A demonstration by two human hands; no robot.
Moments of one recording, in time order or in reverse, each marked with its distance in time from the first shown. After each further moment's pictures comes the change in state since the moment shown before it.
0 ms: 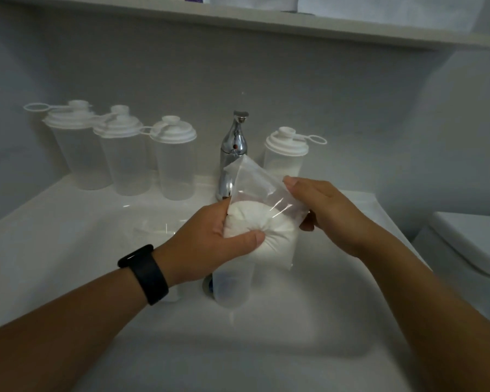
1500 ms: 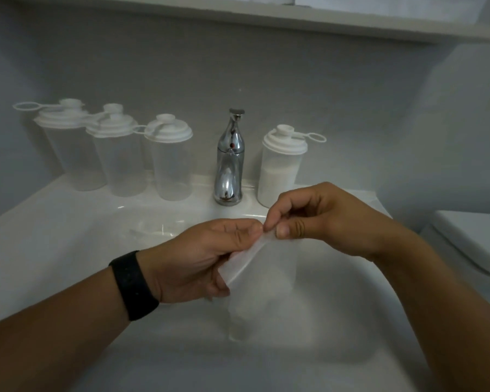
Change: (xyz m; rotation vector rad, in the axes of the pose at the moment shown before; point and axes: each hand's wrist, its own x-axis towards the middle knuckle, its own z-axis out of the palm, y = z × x) left_hand -0.007 0.005 0.002 -0.736 -0.358 -0.449; right_hand -0.008 -0.013 -0.011 0.075 -0.348 -0.095
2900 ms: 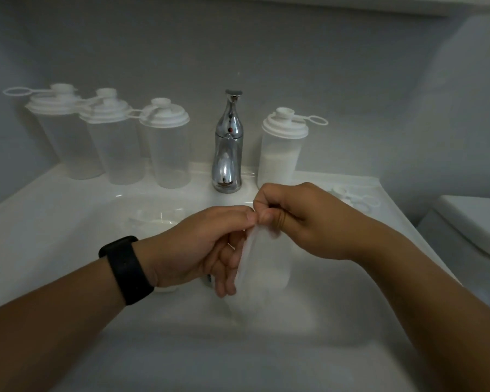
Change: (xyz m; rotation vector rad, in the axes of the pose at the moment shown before) left_hand 0.001 0.003 0.006 0.222 0.084 -0.031; right_hand 0.005 0.012 0.020 -0.595 0.038 -0.162
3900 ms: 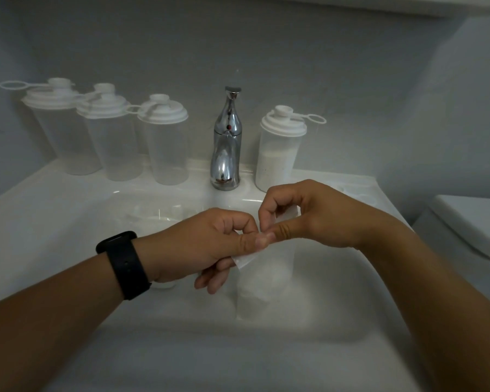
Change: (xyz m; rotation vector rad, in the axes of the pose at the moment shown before) left_hand -0.001 0.001 0.003 0.319 0.043 0.020; right_hand 0.000 0.011 -0.010 0.278 -0.129 0.172
